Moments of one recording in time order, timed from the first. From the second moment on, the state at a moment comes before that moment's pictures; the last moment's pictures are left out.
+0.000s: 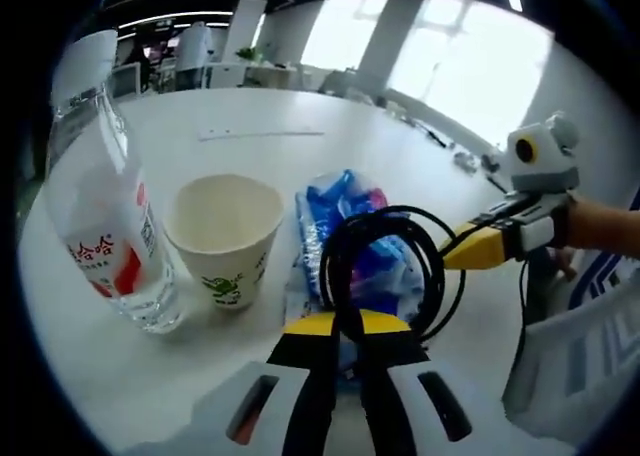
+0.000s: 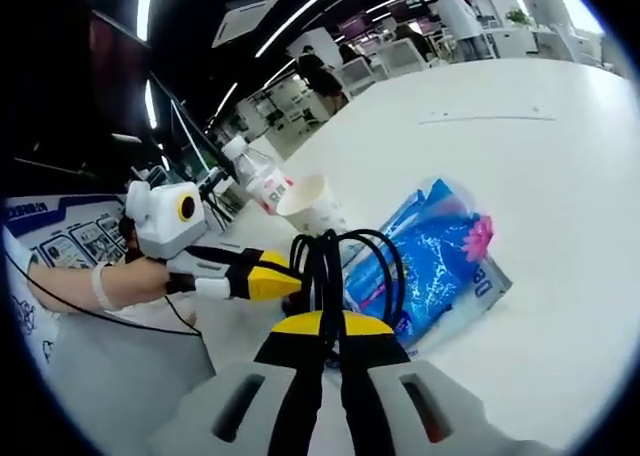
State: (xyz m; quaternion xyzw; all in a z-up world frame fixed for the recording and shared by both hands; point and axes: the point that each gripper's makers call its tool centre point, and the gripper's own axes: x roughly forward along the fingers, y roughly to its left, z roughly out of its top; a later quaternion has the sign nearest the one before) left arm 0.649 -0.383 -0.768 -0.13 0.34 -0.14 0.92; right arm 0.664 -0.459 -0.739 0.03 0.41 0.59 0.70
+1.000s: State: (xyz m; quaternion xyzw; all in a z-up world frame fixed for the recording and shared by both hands) left arm 0.675 -0.487 -0.743 -0.10 0.33 -0.24 0.91; right arm 0.685 -0.564 -0.723 0.06 0.39 0.52 0.75
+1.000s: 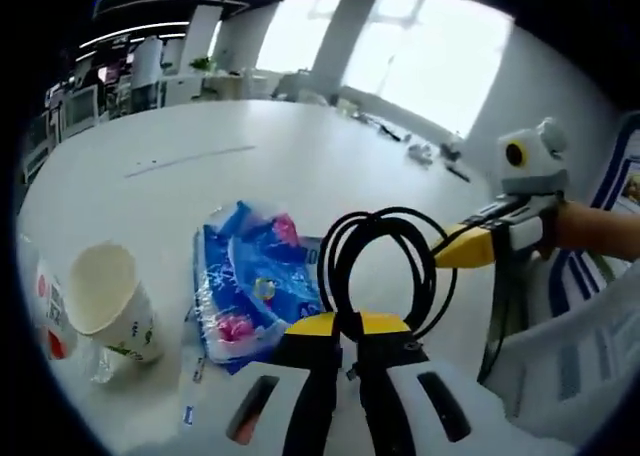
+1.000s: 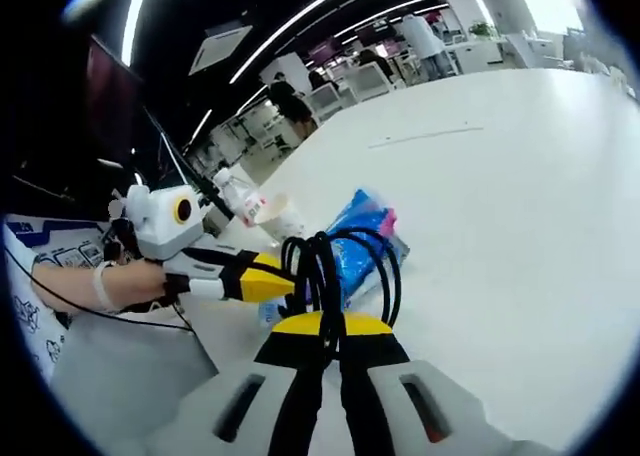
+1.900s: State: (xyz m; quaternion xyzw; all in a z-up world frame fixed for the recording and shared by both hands) left arm 0.699 -0.563 -0.749 -0.09 0.34 -0.30 0.89; right arm 0.695 -0.640 -0.732 0.09 0.40 0.47 0.78
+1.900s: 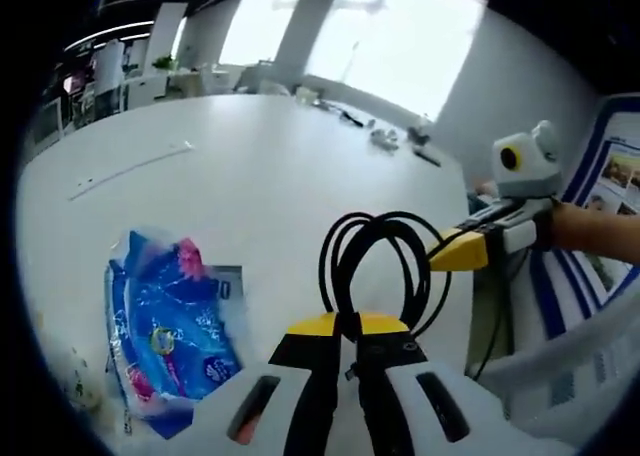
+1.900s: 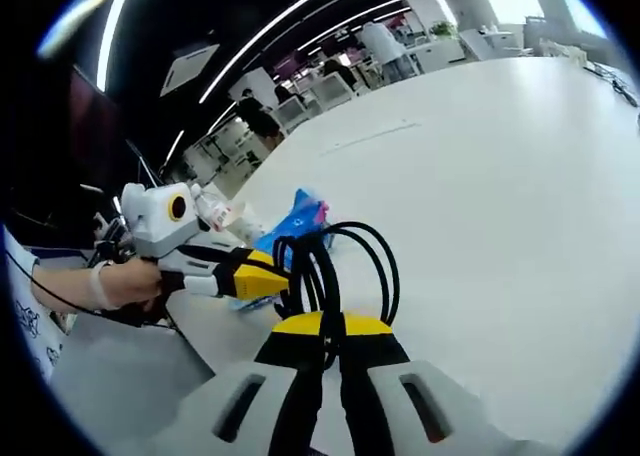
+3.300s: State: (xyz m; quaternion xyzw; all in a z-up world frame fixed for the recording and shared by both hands) left arm 0.719 -0.607 -0.789 -0.12 0.39 -0.31 0.86; right arm 0.713 -0.682 -0.778 0.10 0.46 0.40 0.78
